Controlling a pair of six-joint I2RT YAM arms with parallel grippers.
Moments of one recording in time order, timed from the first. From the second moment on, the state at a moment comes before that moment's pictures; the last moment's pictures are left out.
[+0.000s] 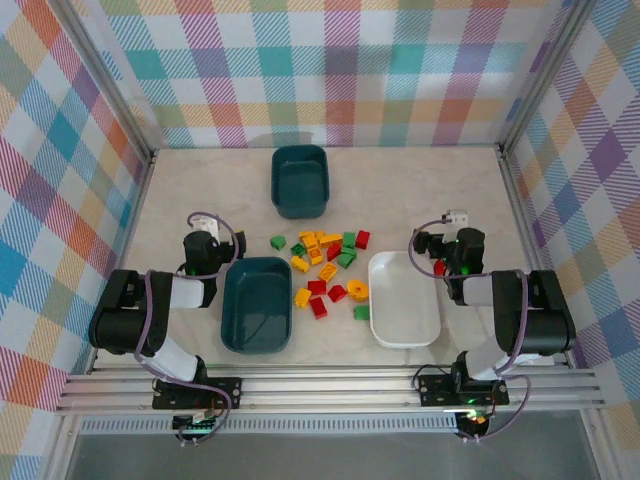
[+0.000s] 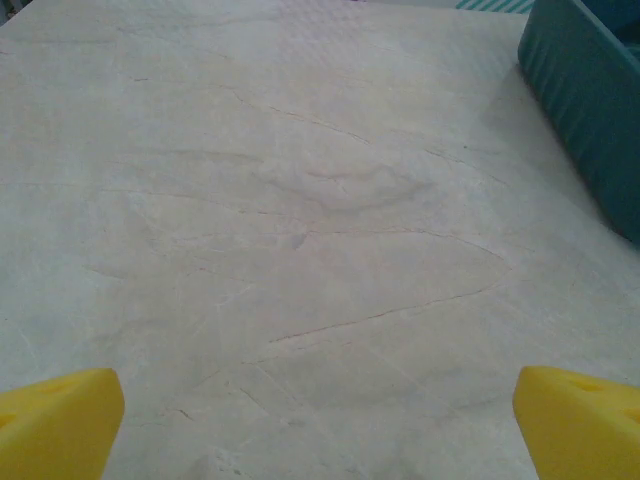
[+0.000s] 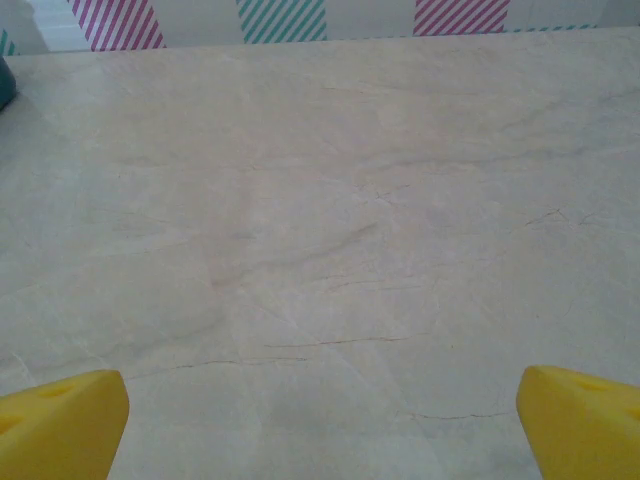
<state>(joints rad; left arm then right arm) -0.07 1.57 0.42 0.72 -0.11 -0.10 0.01 1.54 0.40 0.76 -0.09 0.03</state>
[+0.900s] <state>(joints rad) -0.07 1.57 0.42 0.72 -0.11 -0.10 0.01 1.54 0.40 0.76 -0.10 0.03</state>
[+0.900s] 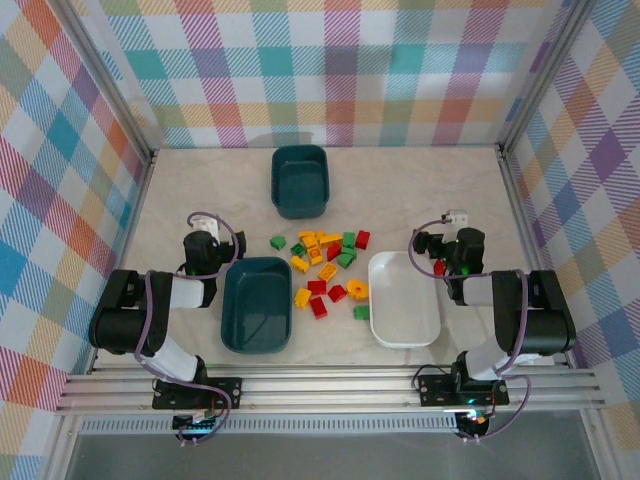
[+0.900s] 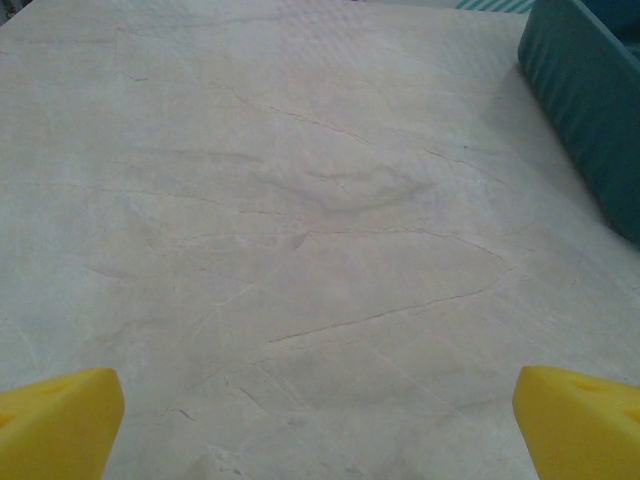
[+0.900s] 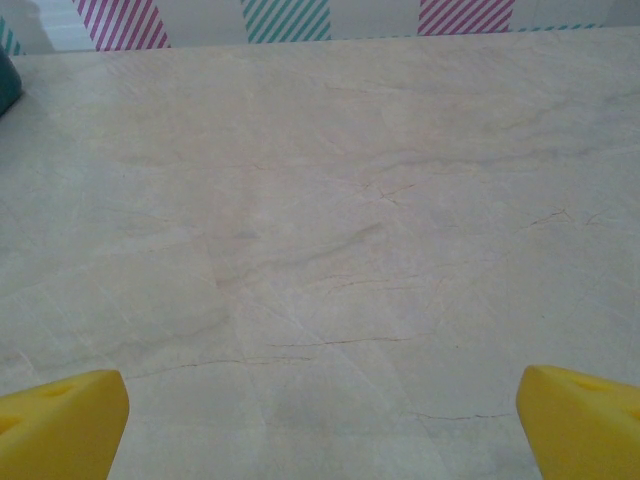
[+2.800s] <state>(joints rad) -0.32 0.96 0.55 -0.81 -0.19 -0.91 0.31 1.06 0.54 -0.62 -0.09 0.64</state>
